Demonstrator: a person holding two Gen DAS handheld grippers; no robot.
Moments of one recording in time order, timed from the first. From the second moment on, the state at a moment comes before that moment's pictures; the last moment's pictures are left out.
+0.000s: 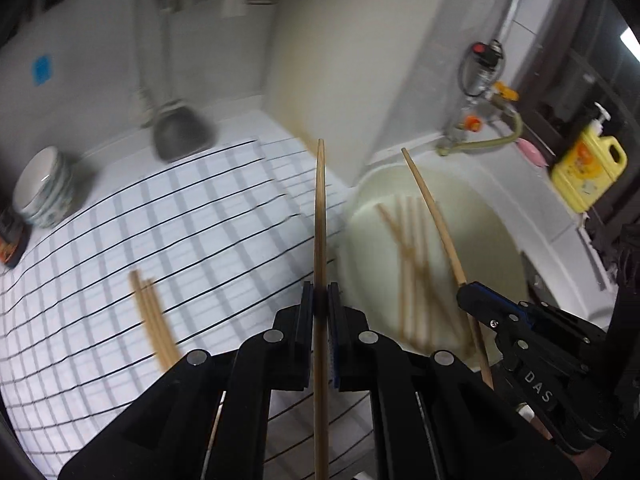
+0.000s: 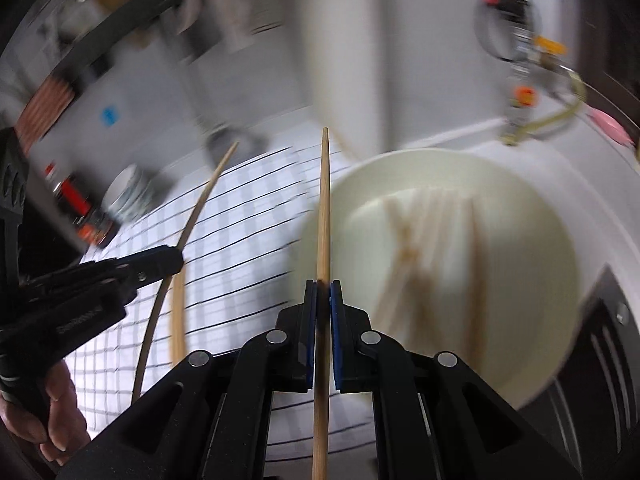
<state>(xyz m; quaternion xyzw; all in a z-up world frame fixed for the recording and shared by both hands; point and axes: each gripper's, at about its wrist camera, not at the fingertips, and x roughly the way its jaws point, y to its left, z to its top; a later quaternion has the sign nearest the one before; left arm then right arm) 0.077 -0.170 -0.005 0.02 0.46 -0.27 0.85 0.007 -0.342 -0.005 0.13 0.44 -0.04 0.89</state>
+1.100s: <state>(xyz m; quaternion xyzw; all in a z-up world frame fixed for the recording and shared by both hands) 0.111 -0.341 -0.101 0.11 0.54 -0.31 0.78 0.037 -0.453 -0.094 0.20 0.50 -0.10 0.83</state>
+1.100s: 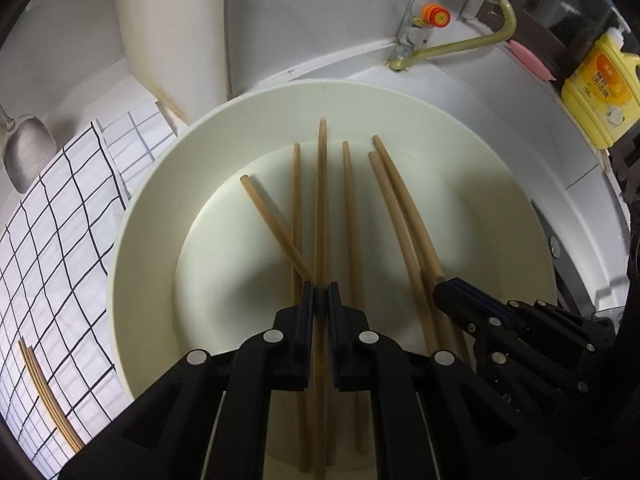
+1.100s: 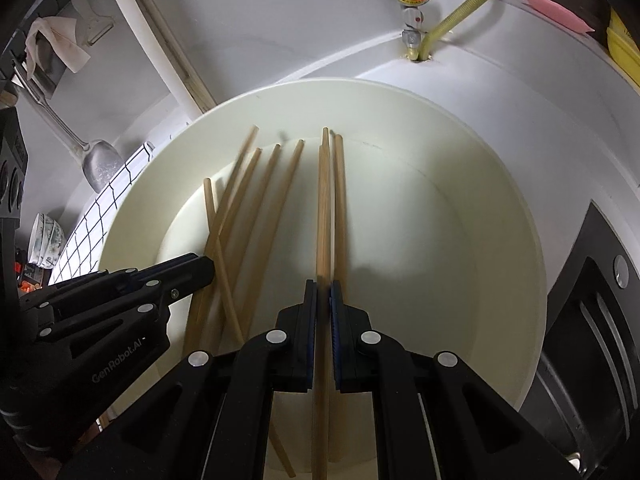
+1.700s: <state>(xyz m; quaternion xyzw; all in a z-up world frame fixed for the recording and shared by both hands) 0.106 -0.299 -0.063 0.10 0.50 -0.27 0.82 0.019 -0.441 -0.065 0.18 0.48 -0.12 0.85</state>
